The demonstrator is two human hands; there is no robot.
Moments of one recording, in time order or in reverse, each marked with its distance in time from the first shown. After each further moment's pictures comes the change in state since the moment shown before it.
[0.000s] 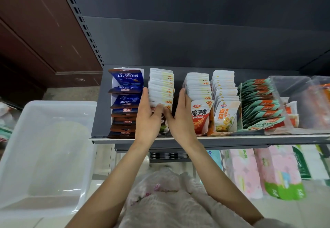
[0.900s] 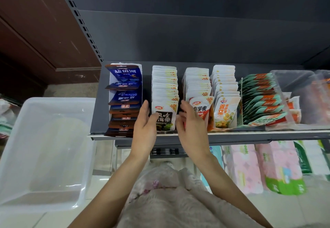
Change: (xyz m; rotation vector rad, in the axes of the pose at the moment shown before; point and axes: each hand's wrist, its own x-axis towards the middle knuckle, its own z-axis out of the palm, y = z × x) left_hand -0.029 -0.012 -0.007 -0.188 -0.072 -0.152; right_hand -0.037 0.021 -0.021 -0.174 0.085 -0.134
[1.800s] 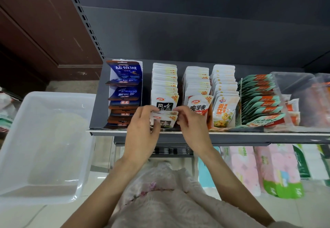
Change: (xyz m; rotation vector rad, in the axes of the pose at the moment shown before) left_hand -0.017 -0.004 -0.010 0.695 0.066 0.443; right_hand 0.008 0.016 -0.008 0.092 -0.125 -0.020
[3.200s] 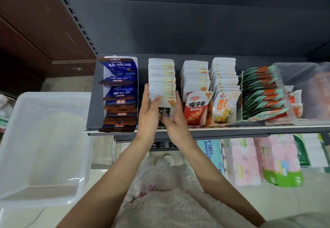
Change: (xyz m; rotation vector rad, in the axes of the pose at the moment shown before) left_hand 0.042 0.012 0.025 -0.830 -0.073 -0.494; right_hand 0.004 -0.030 0.025 0.648 -0.147 0.186
